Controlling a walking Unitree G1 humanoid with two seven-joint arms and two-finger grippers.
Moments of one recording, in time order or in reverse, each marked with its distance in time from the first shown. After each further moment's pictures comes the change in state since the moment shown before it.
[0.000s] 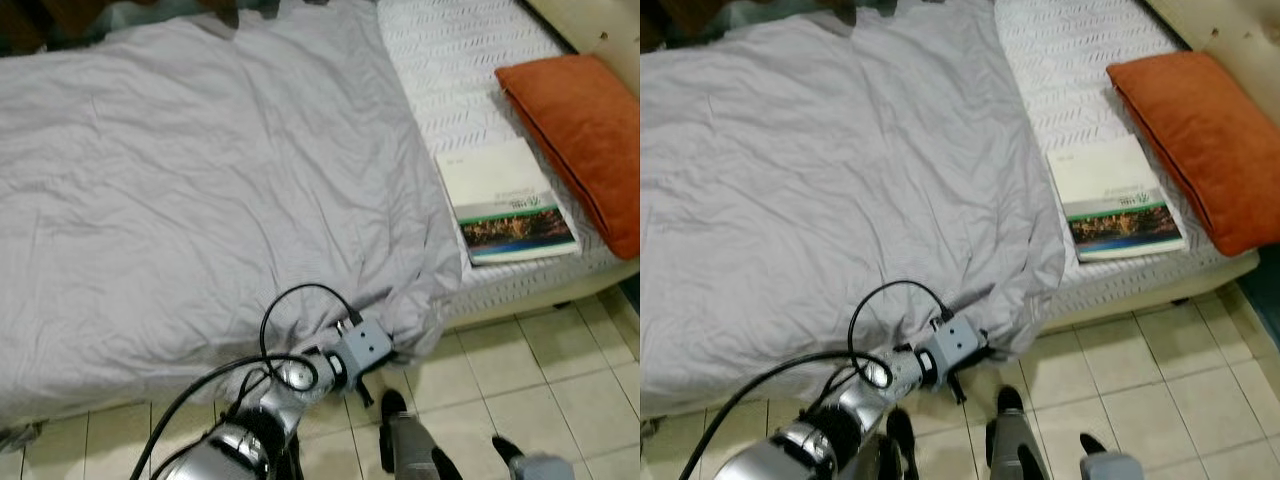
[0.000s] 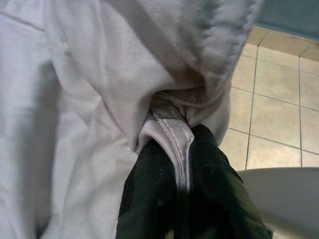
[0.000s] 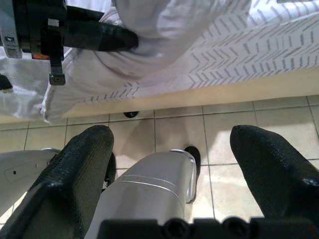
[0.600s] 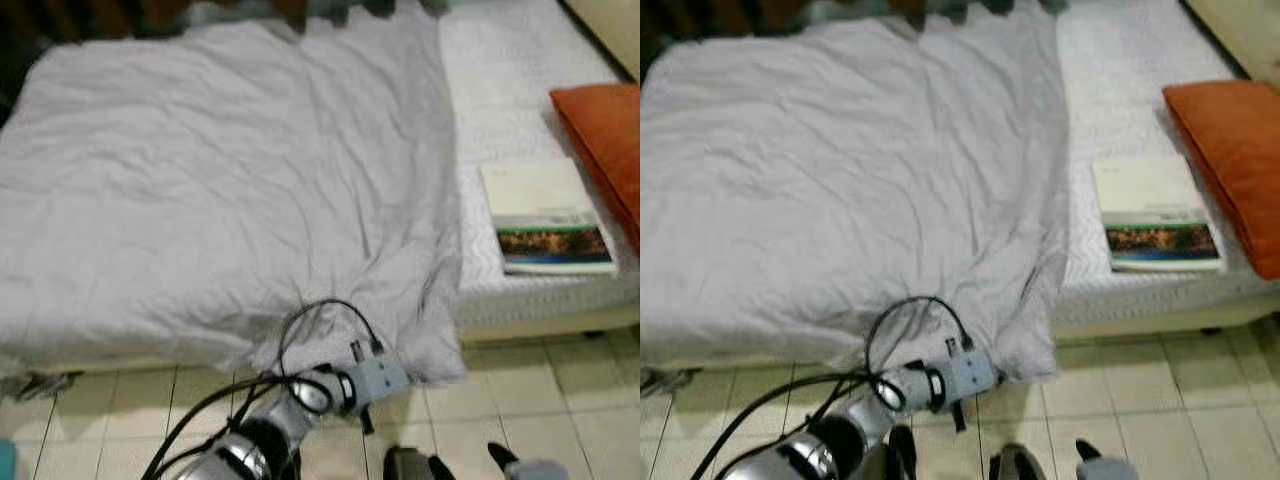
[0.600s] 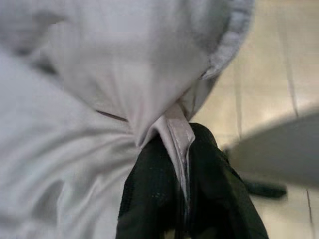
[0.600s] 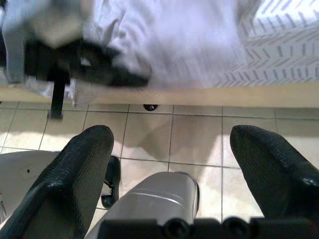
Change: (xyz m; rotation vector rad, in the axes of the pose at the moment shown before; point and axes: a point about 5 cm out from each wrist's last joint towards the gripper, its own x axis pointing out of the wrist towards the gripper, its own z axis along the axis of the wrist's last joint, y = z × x) left arm 0.004 -0.040 -0.013 0.324 0.119 -0.251; right arm 0.000 0.002 -0.006 0.002 0.022 0.023
